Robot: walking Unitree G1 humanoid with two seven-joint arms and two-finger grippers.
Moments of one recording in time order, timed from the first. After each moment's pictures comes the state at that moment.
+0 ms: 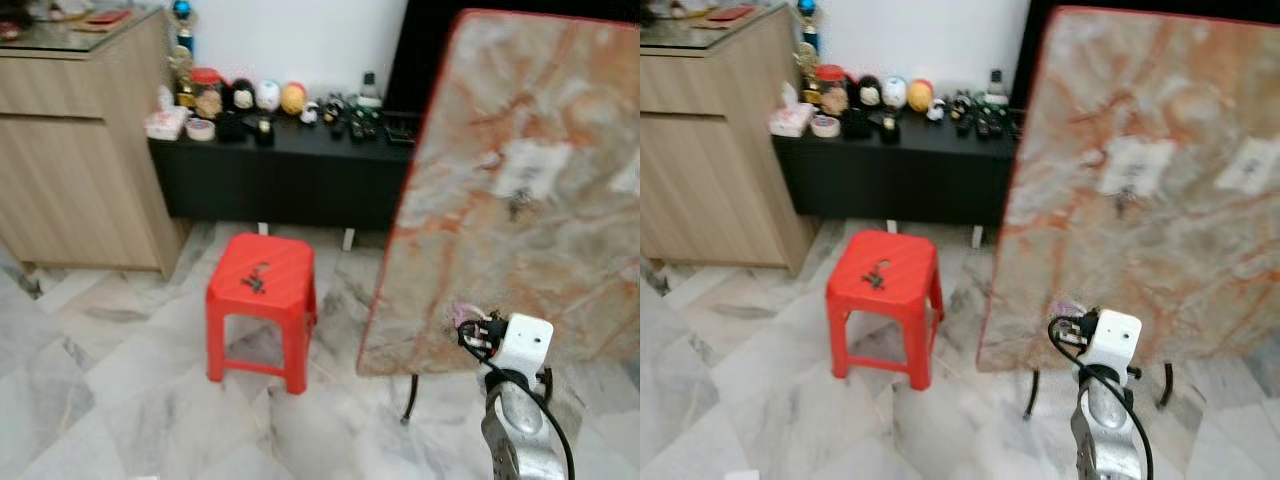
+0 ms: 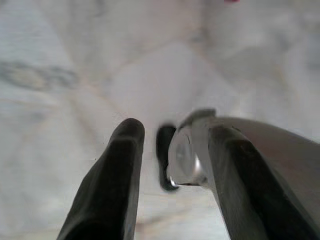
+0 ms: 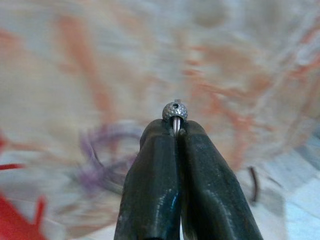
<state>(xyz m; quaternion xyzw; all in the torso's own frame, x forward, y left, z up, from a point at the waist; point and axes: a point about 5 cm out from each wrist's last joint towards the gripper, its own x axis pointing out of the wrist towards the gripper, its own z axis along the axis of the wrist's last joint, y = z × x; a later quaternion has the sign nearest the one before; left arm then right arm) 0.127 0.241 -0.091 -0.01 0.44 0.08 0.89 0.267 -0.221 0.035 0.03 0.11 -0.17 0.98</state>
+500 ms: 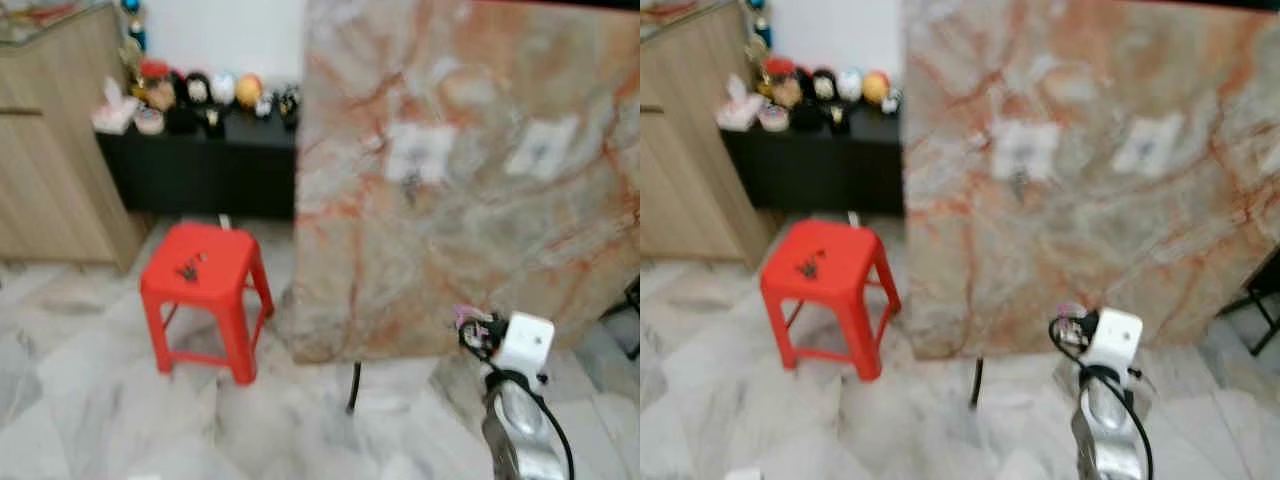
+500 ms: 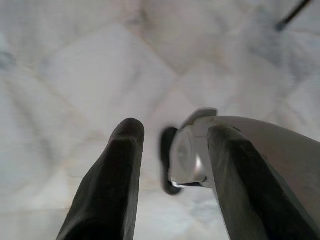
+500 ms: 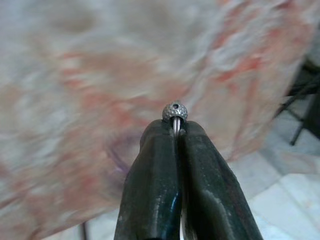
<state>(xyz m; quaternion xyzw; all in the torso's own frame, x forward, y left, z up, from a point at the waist) 0.125 0.239 -0.092 -0.01 0.45 0.08 0.89 0.268 -0.223 0.036 0.03 0.11 -0.17 0.98</state>
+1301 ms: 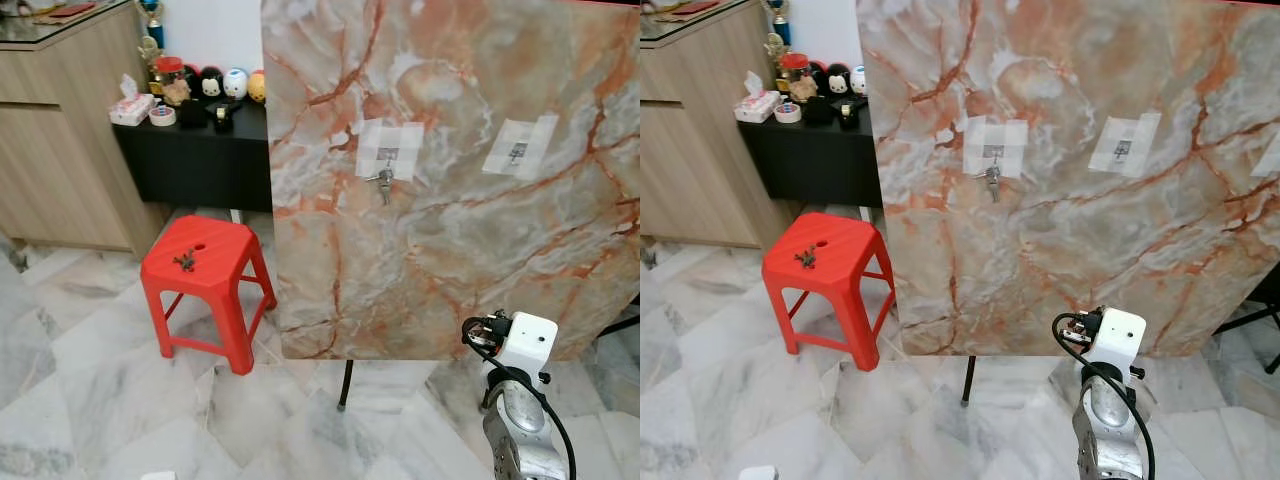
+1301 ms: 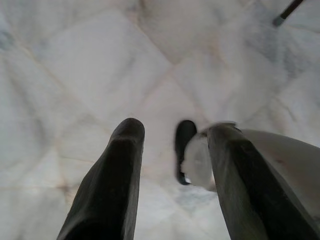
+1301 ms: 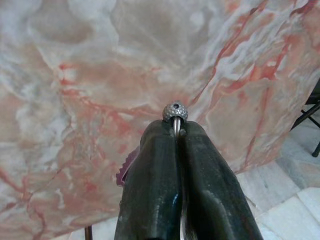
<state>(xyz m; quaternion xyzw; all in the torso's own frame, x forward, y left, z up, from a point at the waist) 0.132 0.251 -0.087 -0.01 0.44 0.08 0.89 0.279 -0.211 0.042 0.04 0.09 -0.16 0.98</state>
